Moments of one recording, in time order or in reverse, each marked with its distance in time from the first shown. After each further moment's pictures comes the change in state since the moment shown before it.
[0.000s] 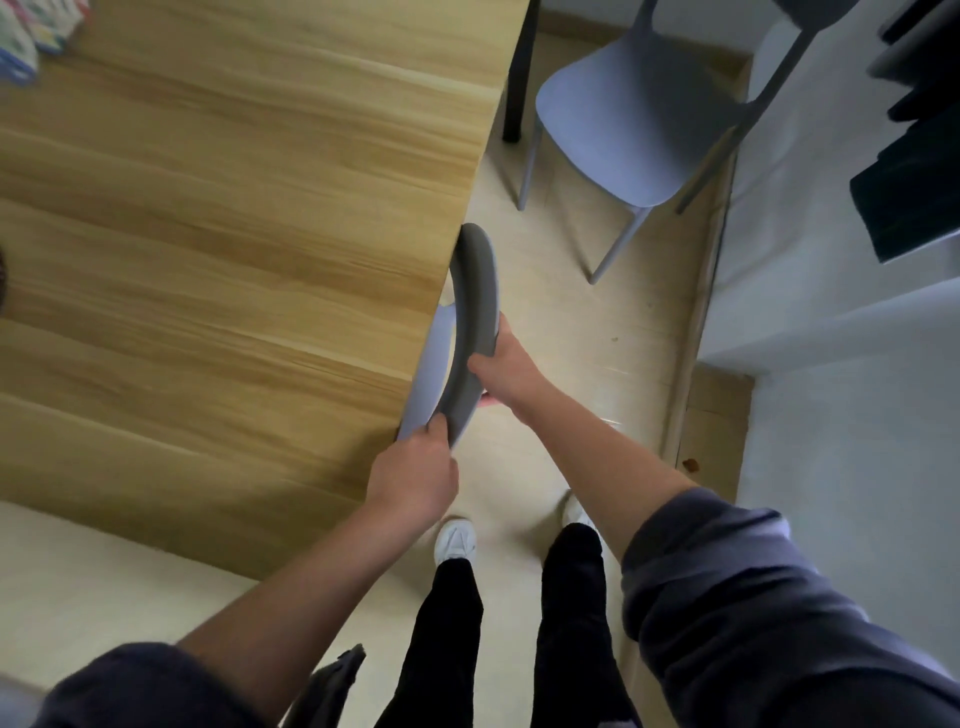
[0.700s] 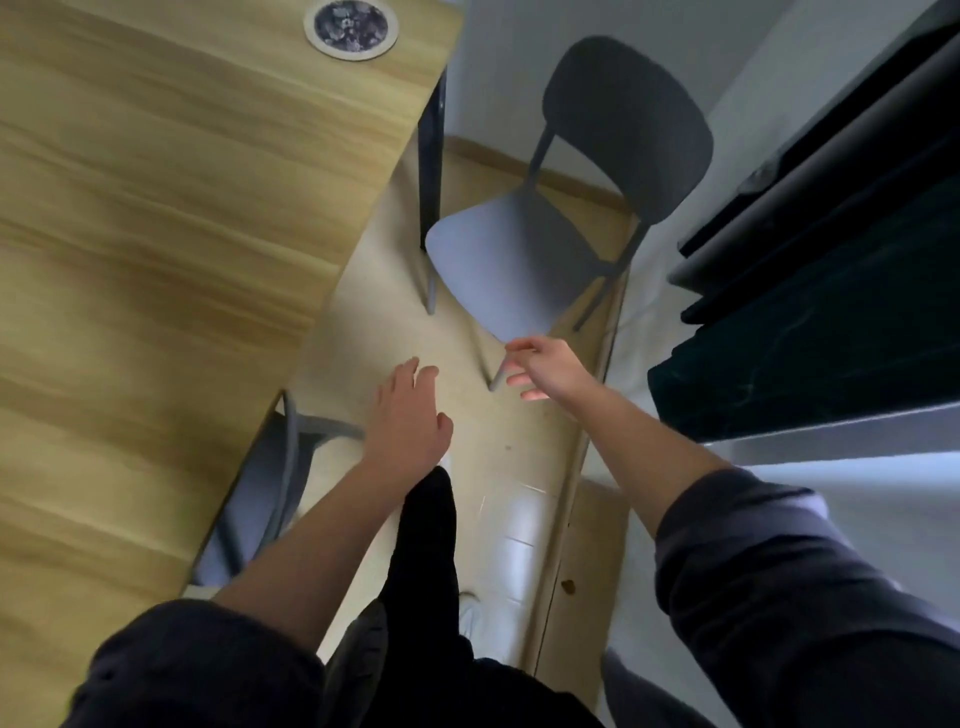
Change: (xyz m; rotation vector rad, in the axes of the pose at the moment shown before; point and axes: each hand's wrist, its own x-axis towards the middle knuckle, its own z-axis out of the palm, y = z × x) left_hand 0.186 0.215 -0.131 -0.260 0.261 0.041; right_hand 0.058 -0.132 -0.314 -0.234 0.161 0.019
